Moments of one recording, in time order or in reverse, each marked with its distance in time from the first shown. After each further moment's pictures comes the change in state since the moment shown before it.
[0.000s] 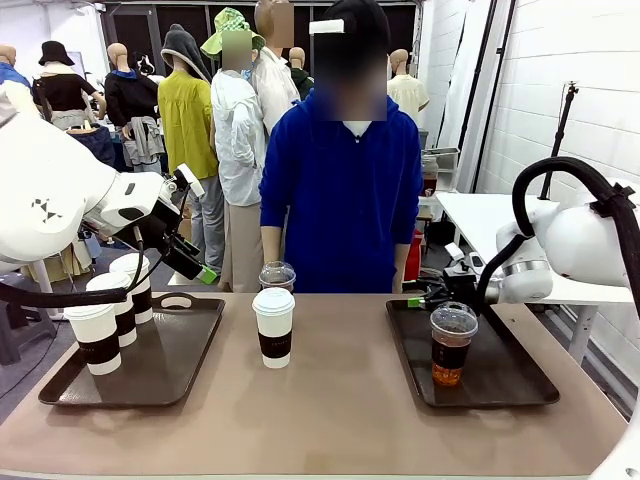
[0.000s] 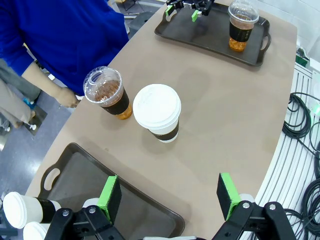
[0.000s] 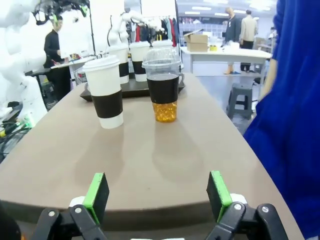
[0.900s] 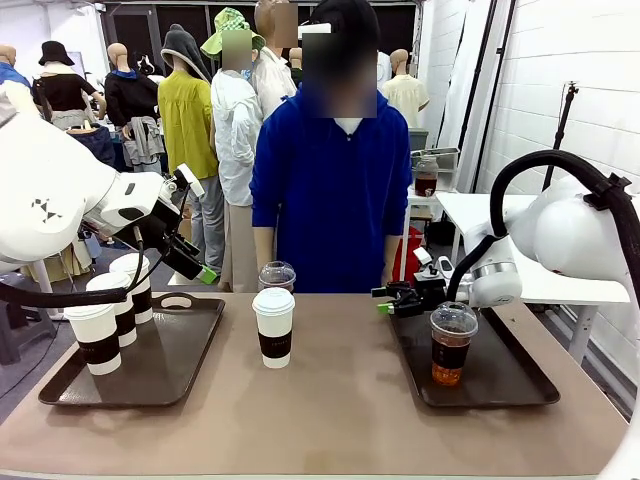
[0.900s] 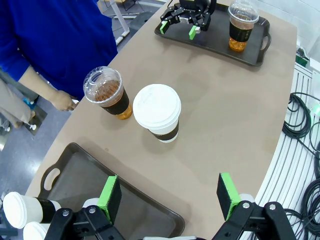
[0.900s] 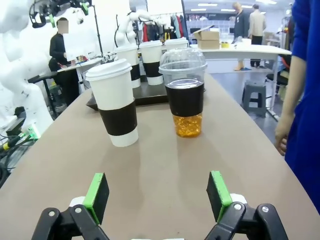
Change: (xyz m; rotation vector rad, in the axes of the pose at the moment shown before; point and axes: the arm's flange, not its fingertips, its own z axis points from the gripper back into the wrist) left arm 0.000 0.000 0.000 0.000 0.000 0.000; right arm 0.004 0.027 -0.080 0.042 0.011 -0.052
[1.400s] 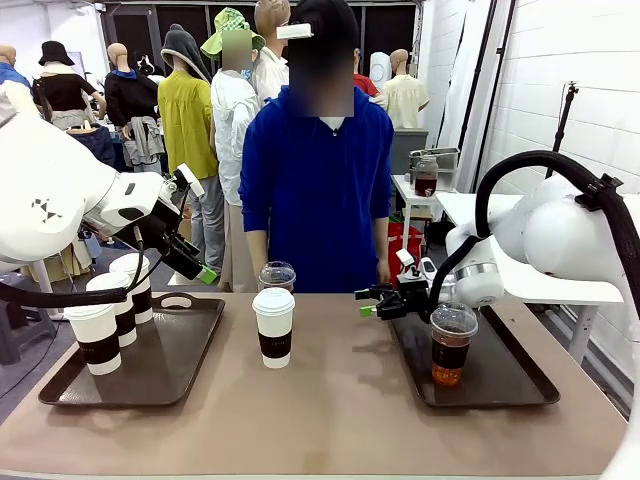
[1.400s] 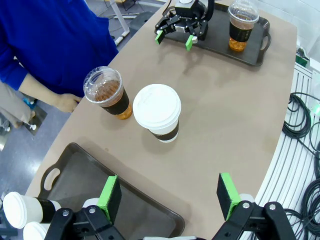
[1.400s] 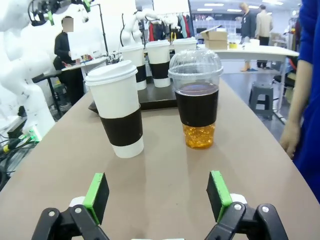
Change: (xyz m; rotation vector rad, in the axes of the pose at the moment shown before) left arm 0.000 0.000 0.000 0.000 0.000 0.000; right arm 0.002 0.004 -0.044 0.030 0.006 0.002
